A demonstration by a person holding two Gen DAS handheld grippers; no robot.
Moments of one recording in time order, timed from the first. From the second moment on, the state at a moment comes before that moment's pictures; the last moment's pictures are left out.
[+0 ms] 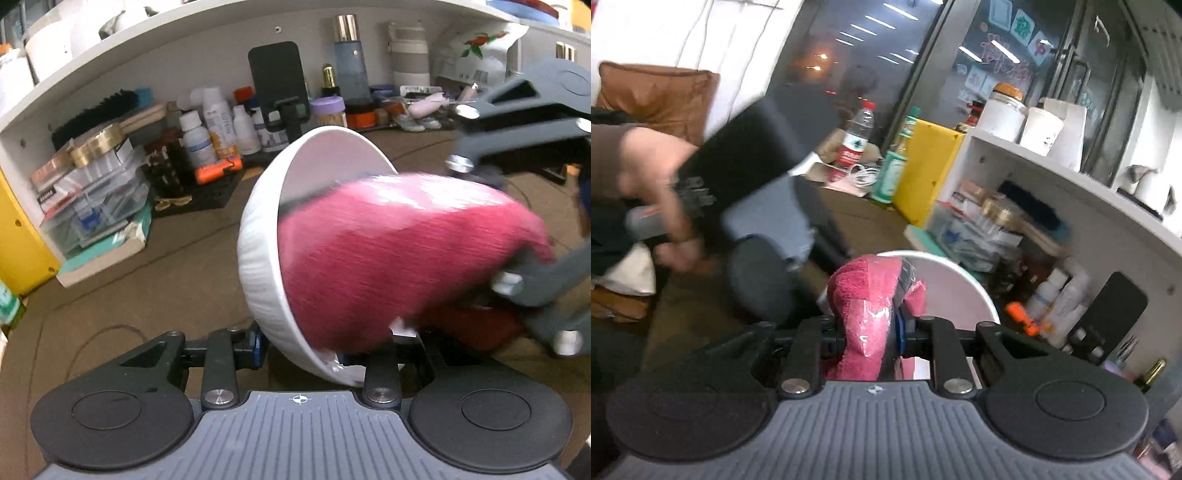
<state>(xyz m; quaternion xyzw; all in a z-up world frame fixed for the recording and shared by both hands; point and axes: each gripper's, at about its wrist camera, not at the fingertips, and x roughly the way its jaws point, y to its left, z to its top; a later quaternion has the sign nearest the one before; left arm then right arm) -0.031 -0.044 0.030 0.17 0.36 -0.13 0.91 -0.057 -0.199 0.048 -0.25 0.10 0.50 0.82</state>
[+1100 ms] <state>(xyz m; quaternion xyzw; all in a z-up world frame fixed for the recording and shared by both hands) -0.022 -0.048 0.026 0.08 0.35 -0.06 0.93 -0.023 -0.256 0.032 -0.07 0.19 0.37 0.91</state>
